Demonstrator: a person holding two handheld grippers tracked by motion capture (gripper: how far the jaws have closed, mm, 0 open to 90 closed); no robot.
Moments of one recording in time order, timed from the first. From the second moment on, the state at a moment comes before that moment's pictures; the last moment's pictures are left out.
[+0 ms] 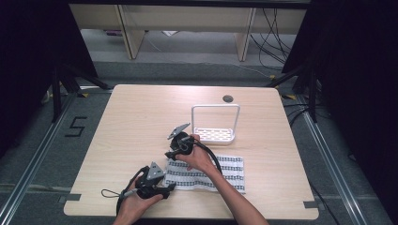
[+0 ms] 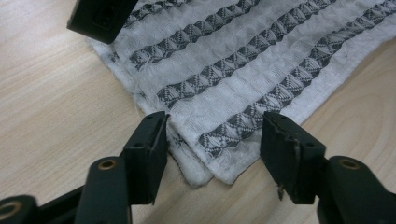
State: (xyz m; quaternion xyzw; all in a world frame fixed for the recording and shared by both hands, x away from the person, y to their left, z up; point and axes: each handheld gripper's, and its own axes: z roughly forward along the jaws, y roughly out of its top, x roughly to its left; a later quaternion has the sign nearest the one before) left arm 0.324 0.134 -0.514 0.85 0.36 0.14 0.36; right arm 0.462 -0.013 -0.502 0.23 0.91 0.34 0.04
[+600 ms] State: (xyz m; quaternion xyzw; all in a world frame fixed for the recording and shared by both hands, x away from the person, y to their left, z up) left arm 0.329 0.138 -0.506 0.86 0.32 0.16 0.36; right arm 0.460 -0.029 -0.493 0.23 0.90 0.36 0.03
